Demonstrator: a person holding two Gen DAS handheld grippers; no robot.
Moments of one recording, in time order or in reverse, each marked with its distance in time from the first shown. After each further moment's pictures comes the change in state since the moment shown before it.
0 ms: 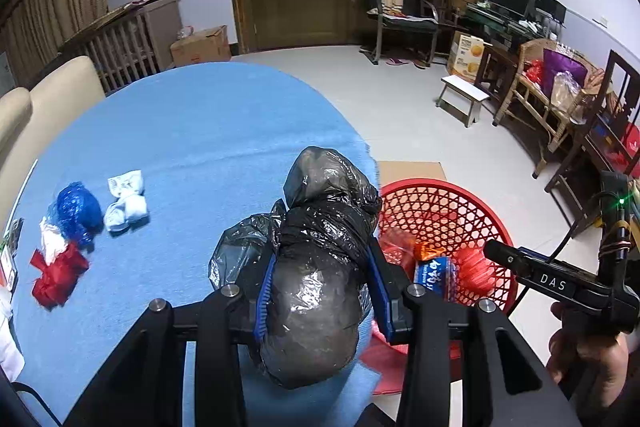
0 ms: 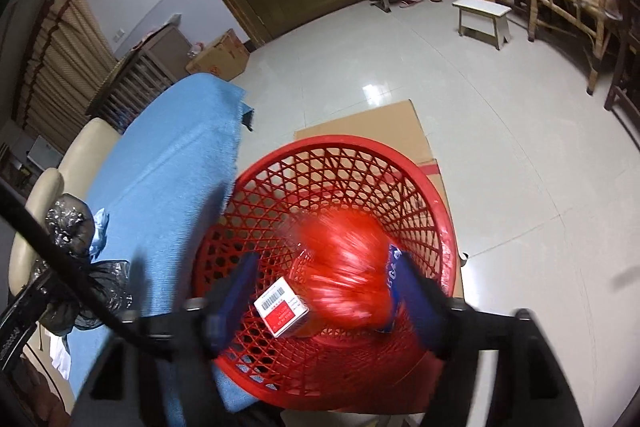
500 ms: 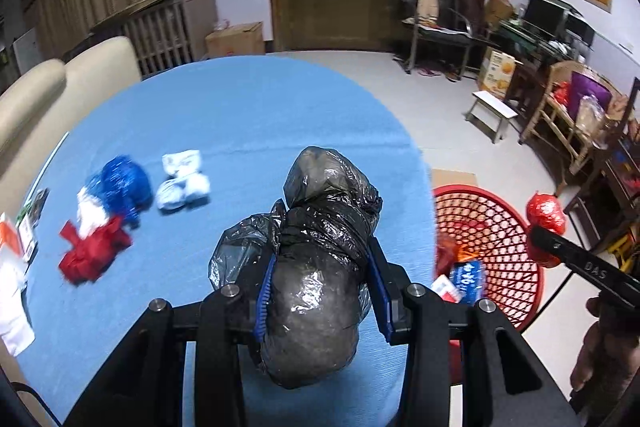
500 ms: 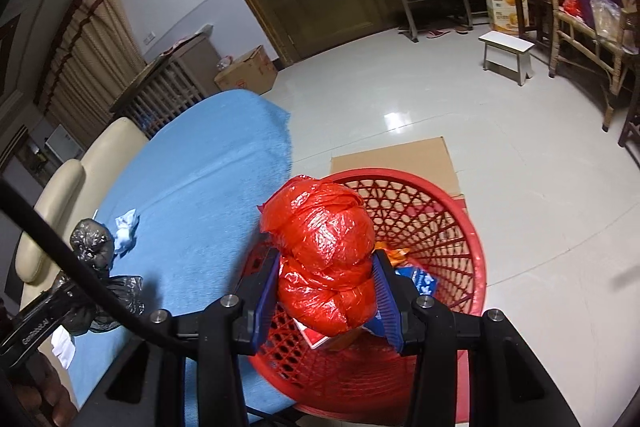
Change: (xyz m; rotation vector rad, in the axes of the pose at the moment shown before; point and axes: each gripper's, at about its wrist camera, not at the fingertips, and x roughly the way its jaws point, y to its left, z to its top) left arm -0.018 0.044 -0.014 -0.084 -0.018 0.072; right arm -0.024 0.035 0.003 -0.088 -0.094 0.047
